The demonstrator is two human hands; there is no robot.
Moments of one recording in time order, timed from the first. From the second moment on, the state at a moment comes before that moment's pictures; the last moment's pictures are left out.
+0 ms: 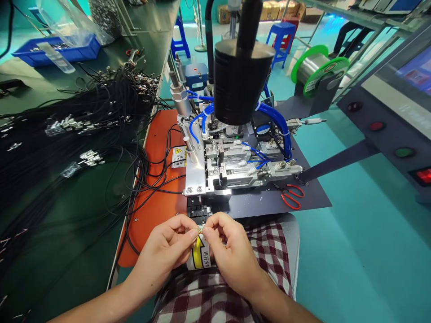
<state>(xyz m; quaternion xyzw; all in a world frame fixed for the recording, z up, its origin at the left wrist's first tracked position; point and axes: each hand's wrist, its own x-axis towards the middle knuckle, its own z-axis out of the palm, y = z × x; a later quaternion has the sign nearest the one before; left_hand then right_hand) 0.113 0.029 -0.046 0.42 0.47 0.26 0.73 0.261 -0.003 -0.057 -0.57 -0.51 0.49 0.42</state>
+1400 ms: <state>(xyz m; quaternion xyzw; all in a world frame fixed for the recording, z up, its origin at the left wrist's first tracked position) 0.097 0.066 -0.069 0.93 0.31 0.17 0.11 0.278 0.035 -0.094 -0.58 -0.41 0.58 0.40</state>
